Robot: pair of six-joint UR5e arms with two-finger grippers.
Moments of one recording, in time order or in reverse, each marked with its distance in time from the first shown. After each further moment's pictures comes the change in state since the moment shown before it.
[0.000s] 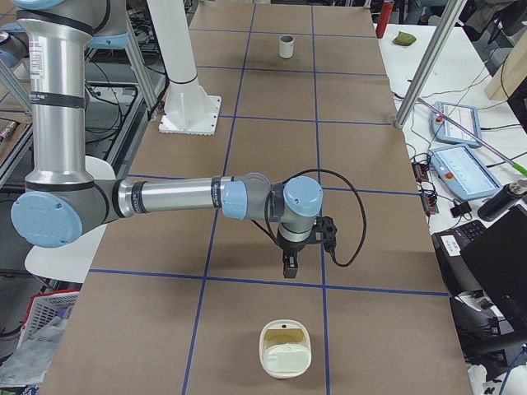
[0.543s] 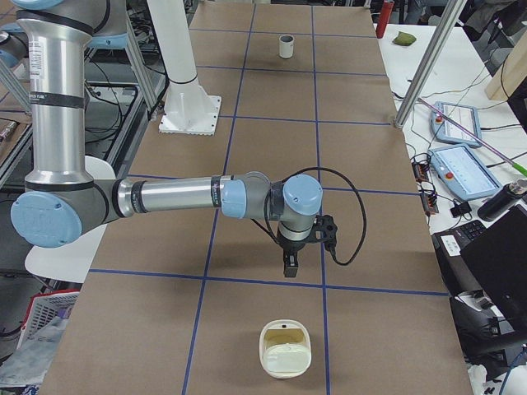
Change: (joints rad) left arm 0.002 -0.011 0.017 -0.005 -0.009 -0.001; right arm 0.003 0.000 0.007 0.000 0.000 0.002
